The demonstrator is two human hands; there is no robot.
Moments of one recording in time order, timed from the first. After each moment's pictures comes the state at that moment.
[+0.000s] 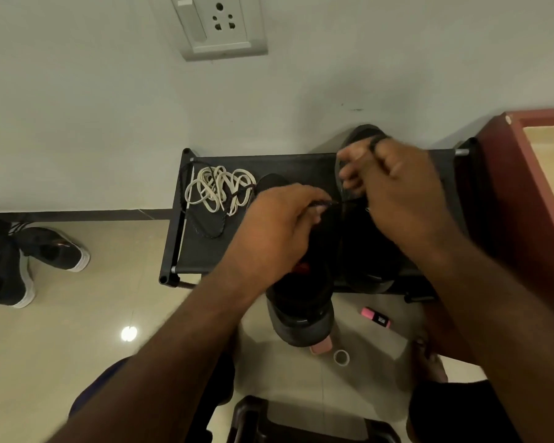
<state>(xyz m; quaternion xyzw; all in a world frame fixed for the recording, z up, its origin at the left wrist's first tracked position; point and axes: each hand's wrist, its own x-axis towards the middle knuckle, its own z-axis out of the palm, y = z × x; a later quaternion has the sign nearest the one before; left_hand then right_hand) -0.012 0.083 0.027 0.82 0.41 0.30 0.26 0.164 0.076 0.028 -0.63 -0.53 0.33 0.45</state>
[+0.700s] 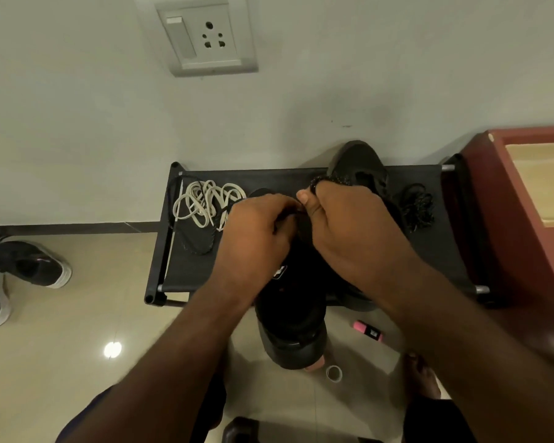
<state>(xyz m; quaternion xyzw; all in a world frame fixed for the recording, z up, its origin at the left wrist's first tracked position) -0.015 0.103 0.003 0.79 0.49 0.30 0.23 0.131 0.072 0.035 -0.65 -0.70 0.20 0.20</state>
